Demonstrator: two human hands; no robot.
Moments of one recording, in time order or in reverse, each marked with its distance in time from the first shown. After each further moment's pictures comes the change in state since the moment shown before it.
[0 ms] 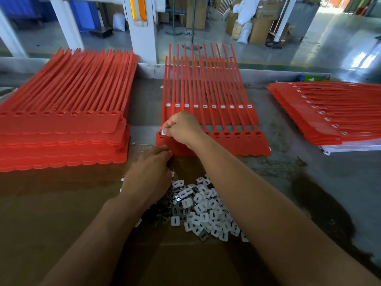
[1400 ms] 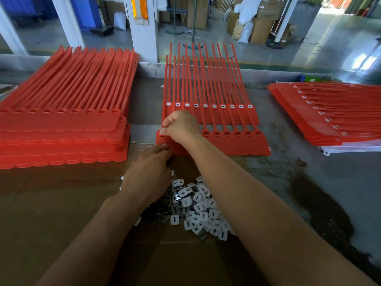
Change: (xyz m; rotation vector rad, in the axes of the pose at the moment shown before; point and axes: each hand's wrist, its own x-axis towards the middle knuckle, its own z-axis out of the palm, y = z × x) left_hand -0.001 0.000 -0.001 0.032 -0.009 0.016; right_hand 0.006 -0.002 0.008 -0.006 0.084 0.082
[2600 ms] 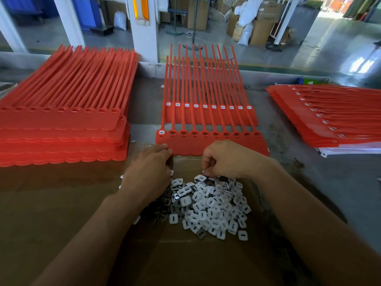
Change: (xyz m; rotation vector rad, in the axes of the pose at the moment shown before) left_hand 0.002 0.000 0.001 -0.041 -0.015 -0.038; right_hand -0.085 0.039 -0.077 -0.453 -0.484 -0.171
